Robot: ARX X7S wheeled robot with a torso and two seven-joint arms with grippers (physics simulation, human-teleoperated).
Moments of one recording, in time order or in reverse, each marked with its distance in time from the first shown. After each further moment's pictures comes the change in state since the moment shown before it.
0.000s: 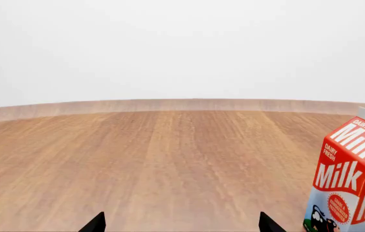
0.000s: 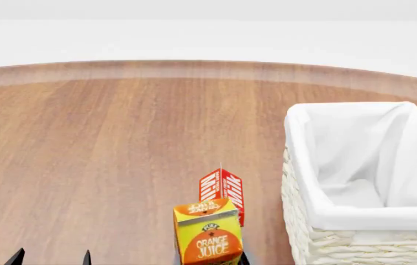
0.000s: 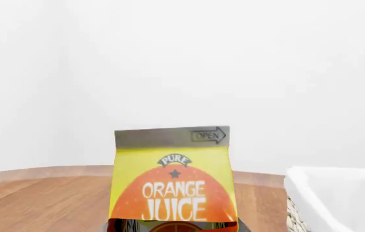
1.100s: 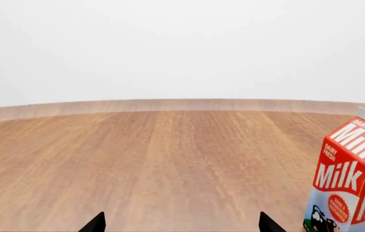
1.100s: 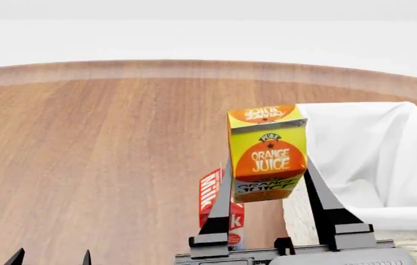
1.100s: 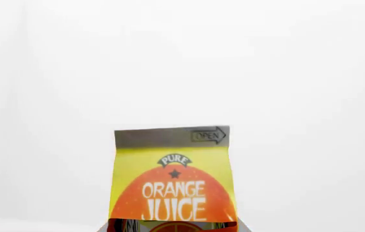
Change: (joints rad) left arm -0.004 -0.011 0.015 -0.002 -0.011 0.005 -0.013; right arm 0.211 0.058 0.147 -0.241 0.030 0.275 0.084
